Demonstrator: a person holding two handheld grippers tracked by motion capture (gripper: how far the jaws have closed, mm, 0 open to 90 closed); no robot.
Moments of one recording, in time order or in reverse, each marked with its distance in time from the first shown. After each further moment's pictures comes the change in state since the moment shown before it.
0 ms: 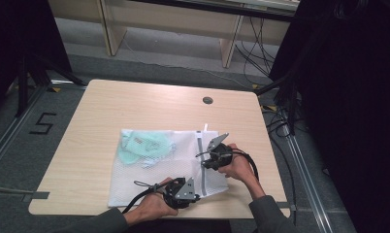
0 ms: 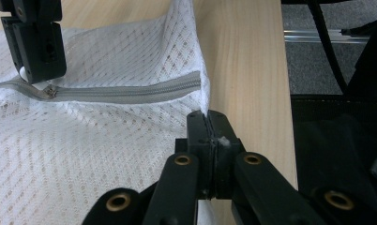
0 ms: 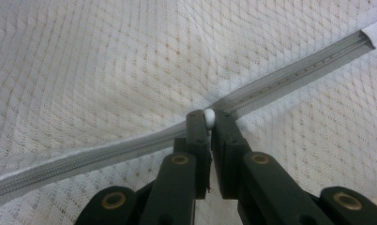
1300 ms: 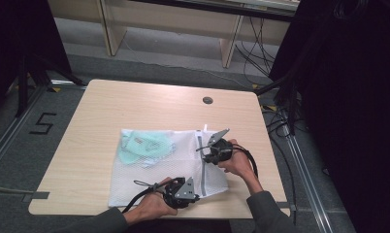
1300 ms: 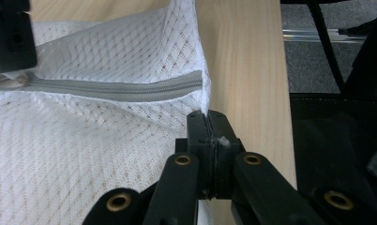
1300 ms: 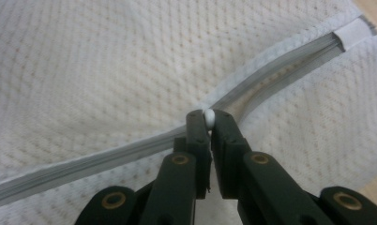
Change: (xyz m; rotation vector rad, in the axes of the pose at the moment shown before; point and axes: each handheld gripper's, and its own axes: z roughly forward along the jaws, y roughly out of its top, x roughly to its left) left arm -0.001 0.000 0.000 0.013 -0.021 0.001; right arm -0.015 0.005 0.001 -0.022 -0.047 0.012
